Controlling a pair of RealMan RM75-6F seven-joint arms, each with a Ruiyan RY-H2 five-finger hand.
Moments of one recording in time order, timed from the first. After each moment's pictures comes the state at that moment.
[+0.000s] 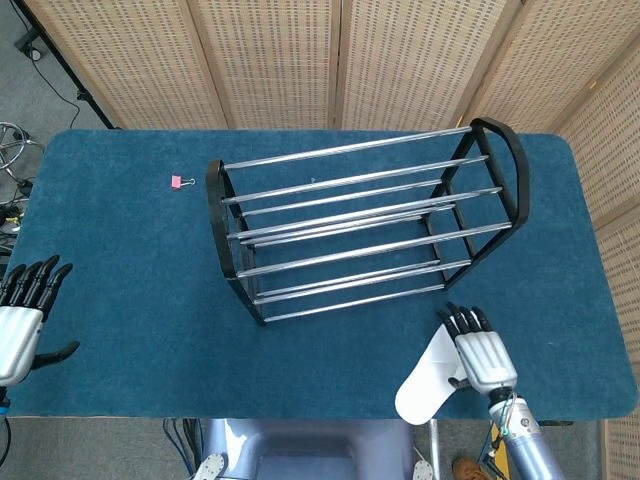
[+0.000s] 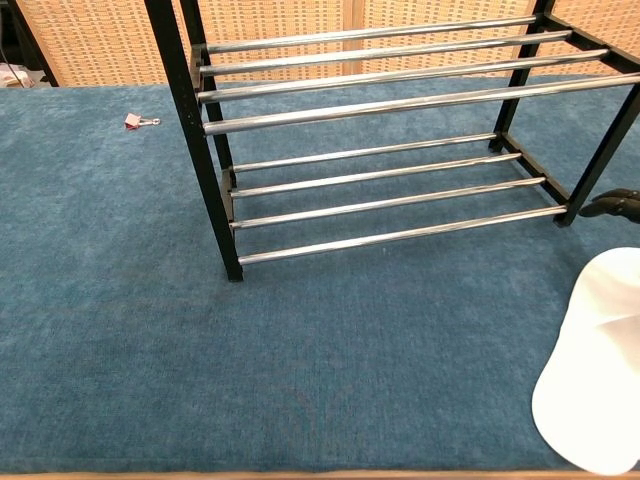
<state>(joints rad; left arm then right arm) -0.14 -0.94 -0.04 -1.88 1.51 1.45 0.20 0.26 -1.30 0.05 -1.85 -1.23 1.14 -0.57</state>
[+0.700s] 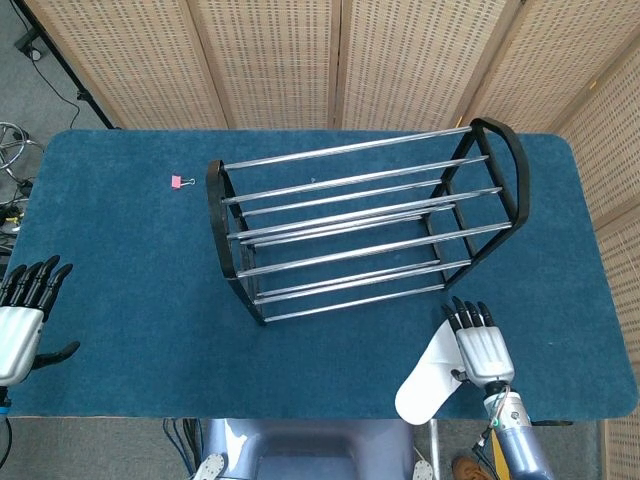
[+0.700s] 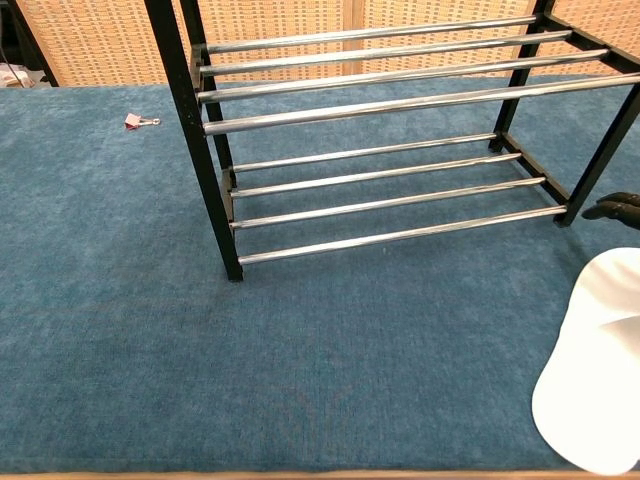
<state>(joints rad) -0.14 -0.95 -0.04 -1.88 1.50 1.44 0.20 0.29 -1.39 0.04 -1.76 -1.15 1.22 -0.67</state>
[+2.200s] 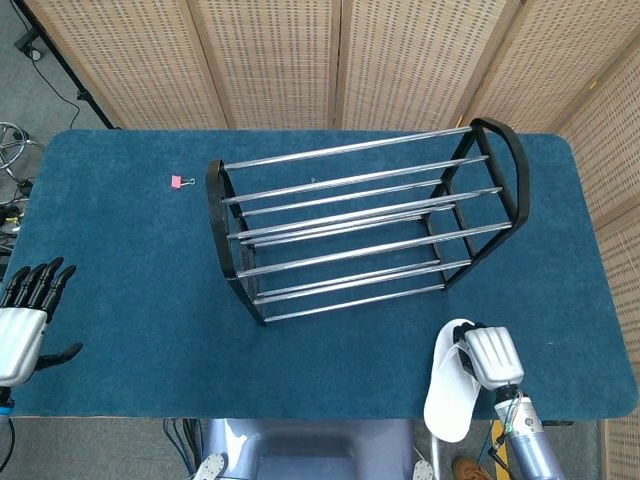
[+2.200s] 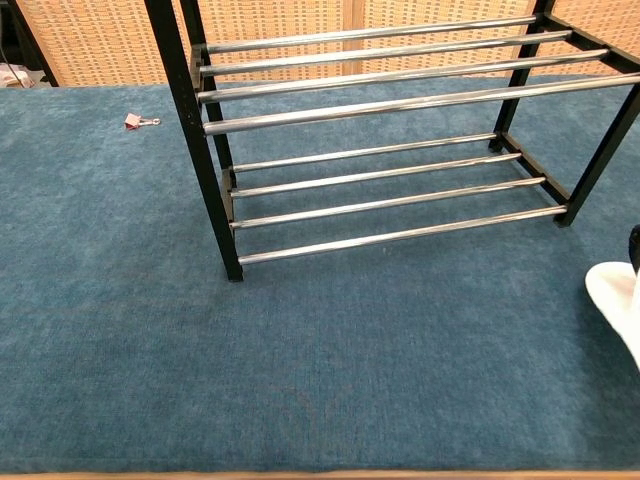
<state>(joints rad) -0.14 -0.95 -0.03 -1.89 1.50 1.44 0.21 0.25 -1.44 -0.01 -1.54 -1.41 1.30 -0.36</state>
